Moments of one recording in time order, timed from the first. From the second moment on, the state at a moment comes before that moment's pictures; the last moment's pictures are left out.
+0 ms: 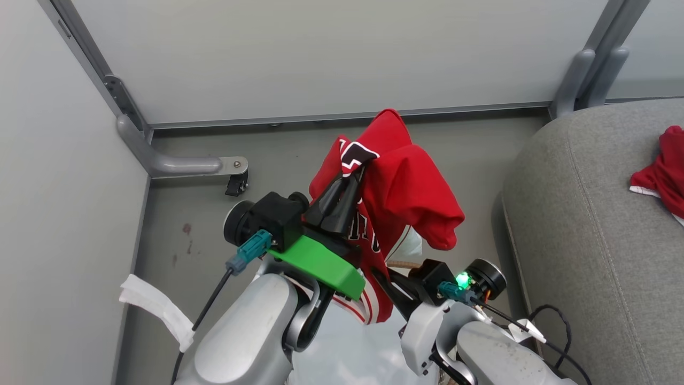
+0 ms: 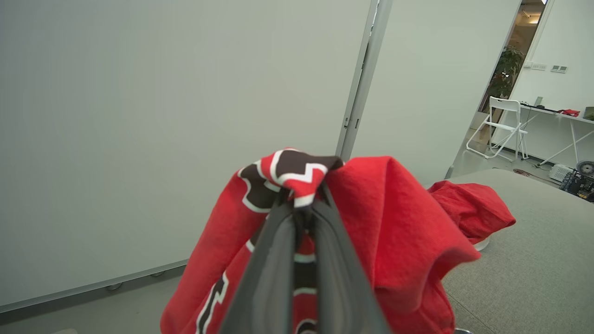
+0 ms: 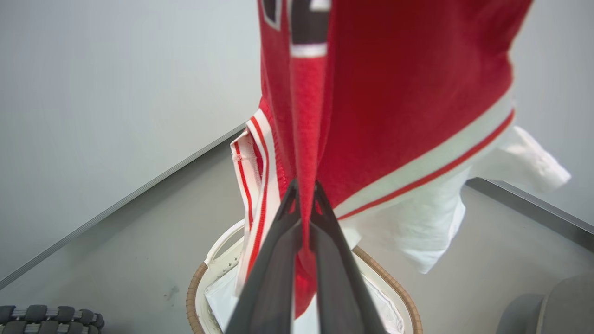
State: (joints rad) left arm -0.49 0.05 -0.67 0.29 -0.53 -0.07 -0.26; right arm -0.48 -0.05 0.71 0.71 0.27 0.13 -0.26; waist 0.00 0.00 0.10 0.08
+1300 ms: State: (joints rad) left arm -0.34 0.06 -0.36 0.42 -0.33 -0.12 -0.26; right arm -0.29 -0.05 0.28 0.11 0.20 0.13 -0.26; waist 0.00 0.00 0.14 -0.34
